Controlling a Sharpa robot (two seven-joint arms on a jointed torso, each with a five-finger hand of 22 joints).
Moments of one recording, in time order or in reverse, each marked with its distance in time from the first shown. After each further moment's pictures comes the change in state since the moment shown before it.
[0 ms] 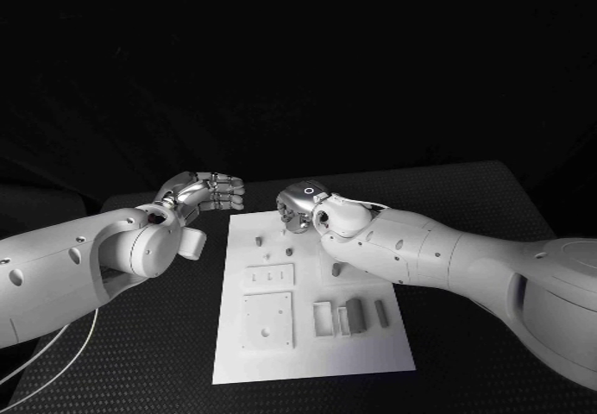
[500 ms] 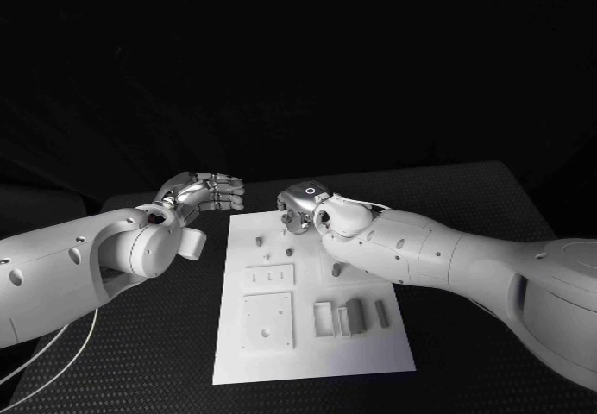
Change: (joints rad) left arm 0.000 -0.003 0.000 0.001 0.000 -0.001 0.000; left_hand 0.000 0.000 0.000 0.000 0.000 0.000 0.000 0.000 -0.001 0.000 0.000 -0.004 -0.001 0.000 0.000 0.000 0.001 -0.005 0.000 0.000 -0.004 0.000; right arm 0.000 0.000 -0.001 -0.002 0.029 -0.002 0.002; right_hand -0.023 -0.072 -0.010 0.013 0.000 -0.116 0.048 -0.065 -0.005 -0.105 0.013 -0.014 -0.042 -0.036 0.039 0.004 -0.004 -0.003 -0.023 0.015 -0.006 0.000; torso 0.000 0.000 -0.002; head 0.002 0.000
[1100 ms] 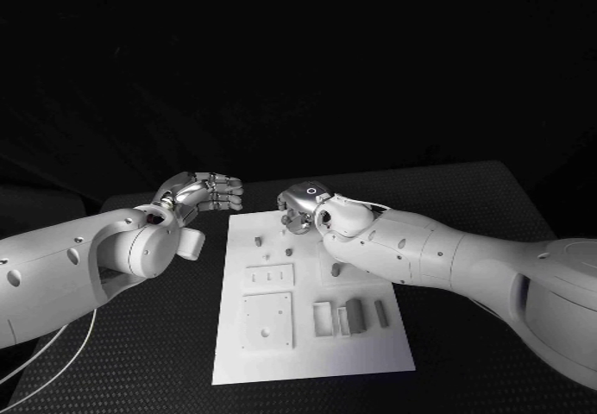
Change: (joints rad) left arm 0.000 -0.002 0.000 0.000 0.000 -0.001 0.000; left_hand 0.000 0.000 0.000 0.000 0.000 0.000 0.000 0.000 -0.001 0.000 0.000 0.000 0.000 0.000 0.000 0.000 0.001 -0.002 0.000 0.000 0.000 -0.001; right arm 0.000 -0.010 -0.001 0.009 0.011 -0.003 0.001; right_hand 0.000 0.000 -0.006 0.005 0.000 -0.006 -0.001 0.000 0.000 -0.011 0.010 0.000 0.000 -0.002 0.002 0.000 0.000 -0.001 0.000 0.001 -0.003 0.000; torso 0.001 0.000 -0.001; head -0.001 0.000
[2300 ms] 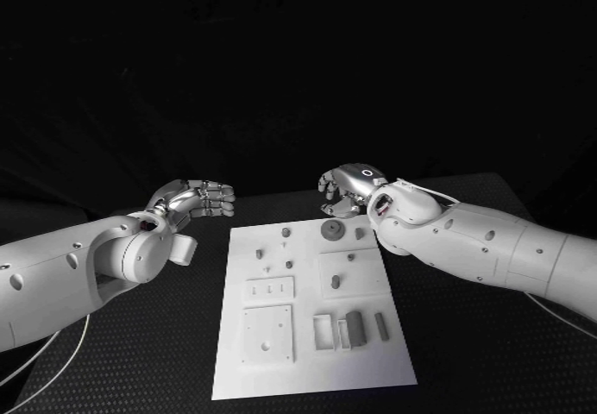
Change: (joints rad) left arm -0.001 -0.011 0.000 -0.076 -0.005 0.053 0.024; left_hand 0.000 0.000 0.000 0.000 0.000 0.000 0.000 0.000 -0.002 0.000 0.000 0.000 -0.001 0.000 0.000 -0.004 0.002 0.008 0.000 0.000 -0.004 0.000; right arm 0.051 -0.319 0.096 0.301 0.075 -0.027 0.004; right_hand -0.046 -0.064 -0.038 0.075 -0.004 0.001 -0.012 0.000 0.004 0.001 0.011 0.015 0.008 0.005 -0.004 0.012 -0.012 -0.001 0.003 0.002 0.000 0.000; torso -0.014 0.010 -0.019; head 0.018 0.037
